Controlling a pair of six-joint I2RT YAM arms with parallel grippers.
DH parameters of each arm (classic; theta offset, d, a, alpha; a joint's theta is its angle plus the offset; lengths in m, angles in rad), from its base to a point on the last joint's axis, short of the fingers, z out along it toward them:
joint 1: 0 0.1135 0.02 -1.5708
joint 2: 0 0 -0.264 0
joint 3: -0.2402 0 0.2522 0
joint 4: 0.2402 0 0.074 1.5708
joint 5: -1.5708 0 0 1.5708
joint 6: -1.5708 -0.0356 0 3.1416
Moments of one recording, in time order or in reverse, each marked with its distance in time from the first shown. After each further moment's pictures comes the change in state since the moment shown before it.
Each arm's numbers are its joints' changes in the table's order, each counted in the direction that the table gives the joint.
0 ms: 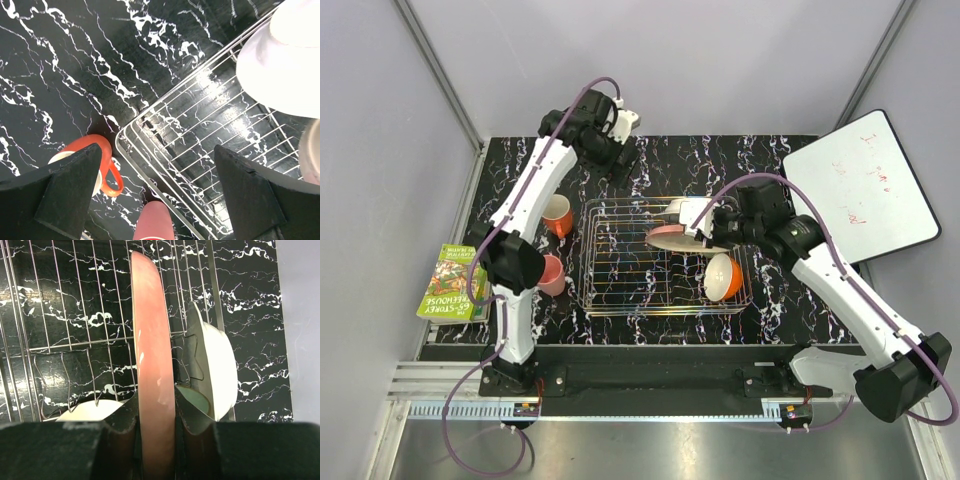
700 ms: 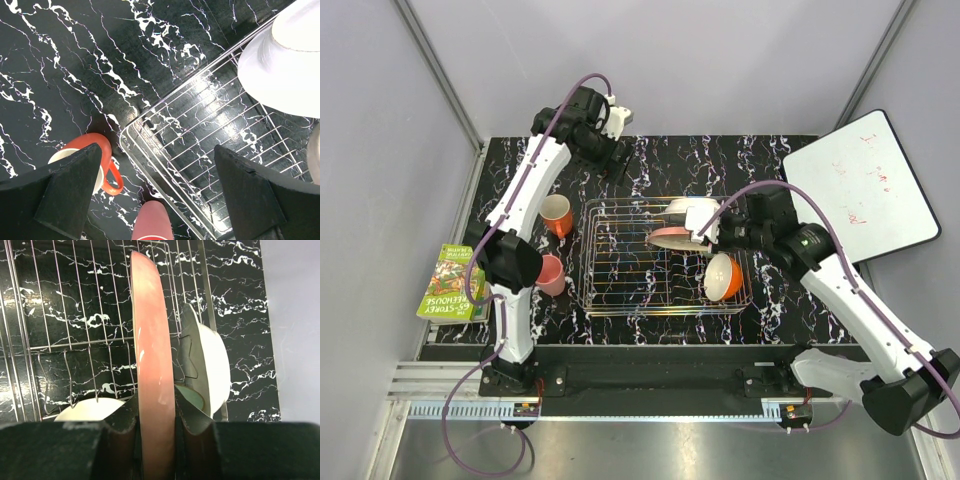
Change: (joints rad) left arm 0.034 -0.003 -0.019 0.010 -0.040 0.016; right arm 0.005 -0.067 0.030 -0.003 -0.006 0.013
